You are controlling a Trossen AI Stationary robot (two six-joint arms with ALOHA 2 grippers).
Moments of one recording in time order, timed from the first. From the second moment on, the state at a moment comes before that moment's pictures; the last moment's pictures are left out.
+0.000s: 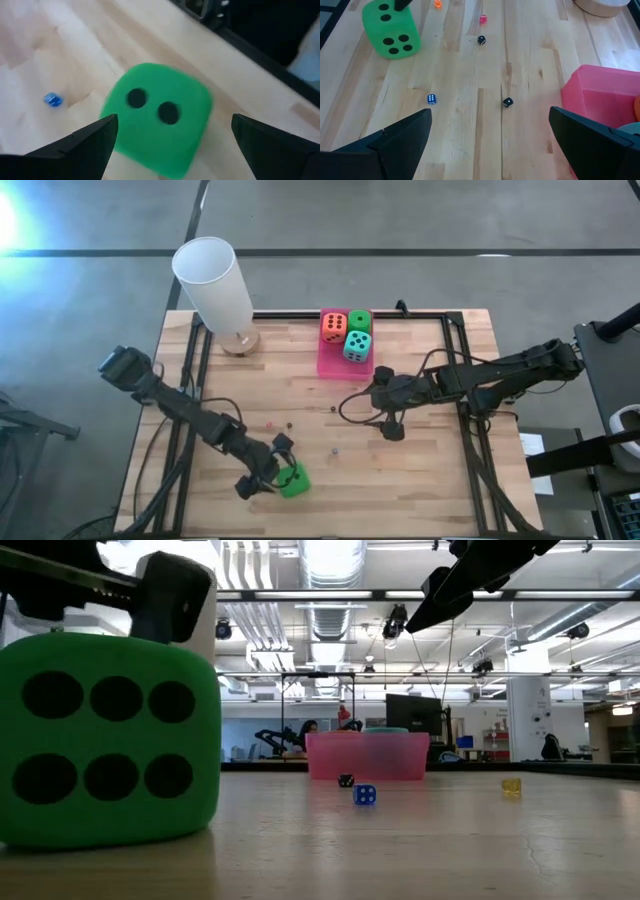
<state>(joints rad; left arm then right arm) -0.54 1.50 0.76 -0.03 0.08 0.18 0.17 1.25 0.93 -0.43 0.11 0.07</state>
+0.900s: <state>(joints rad) -0.55 1.50 0.76 0.02 0.09 0.24 0.17 1.25 0.93 -0.43 0.11 0.05</state>
